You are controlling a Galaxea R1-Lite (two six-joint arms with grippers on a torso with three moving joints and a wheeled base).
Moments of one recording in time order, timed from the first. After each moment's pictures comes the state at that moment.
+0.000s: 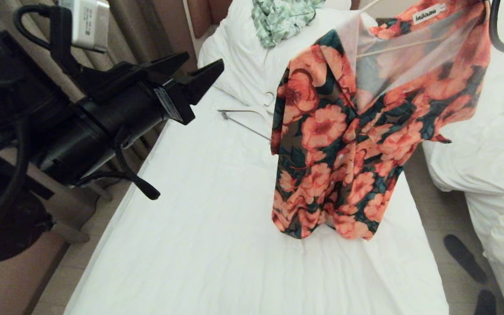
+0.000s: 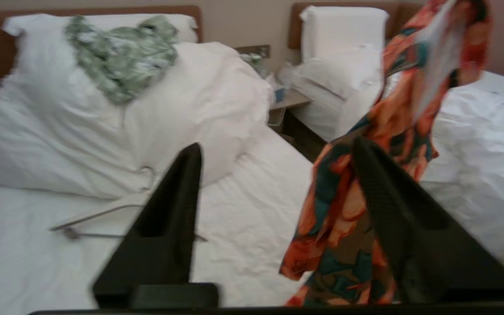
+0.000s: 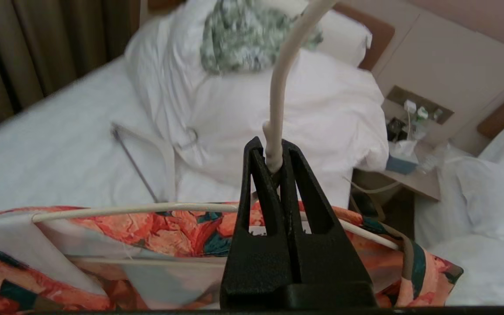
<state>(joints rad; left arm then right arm) -0.51 1.52 -0.92 -1.00 -0.17 0.13 0.39 1.66 -1.96 -0.04 -0.14 -0.40</state>
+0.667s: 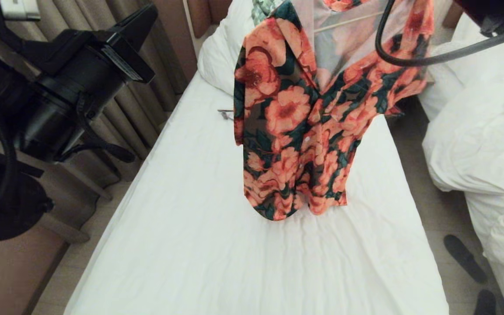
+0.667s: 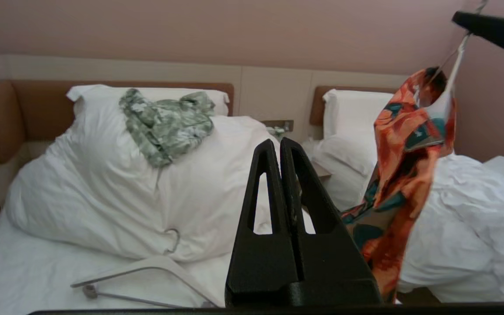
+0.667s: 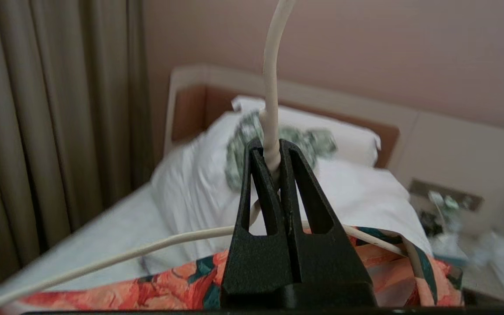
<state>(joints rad) -0.37 1.56 -0.95 -1.25 -0.22 -0.02 0.52 1.87 -1.97 -0.60 -0.15 -0.40</state>
